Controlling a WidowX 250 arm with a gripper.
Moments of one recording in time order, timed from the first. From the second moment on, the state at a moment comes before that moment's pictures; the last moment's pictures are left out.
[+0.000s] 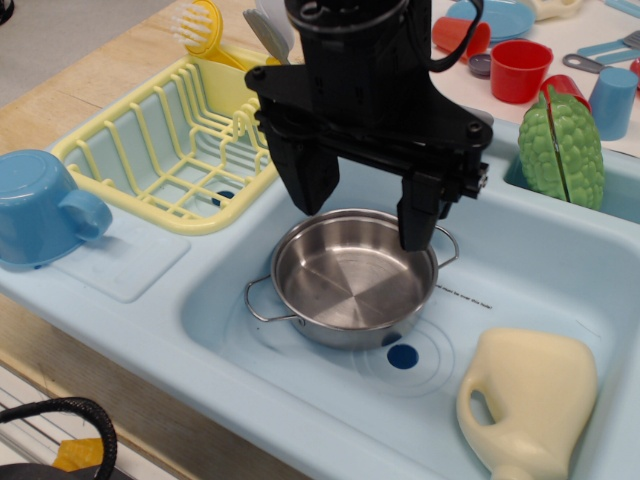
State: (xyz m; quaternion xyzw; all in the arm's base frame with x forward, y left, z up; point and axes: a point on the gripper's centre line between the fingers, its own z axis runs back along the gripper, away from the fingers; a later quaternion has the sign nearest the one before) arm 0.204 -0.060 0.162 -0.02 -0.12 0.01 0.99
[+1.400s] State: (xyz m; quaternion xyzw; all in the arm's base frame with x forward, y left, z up) arm 0.236 -0.063 0.057 -0.08 -0.07 -0.07 0.99
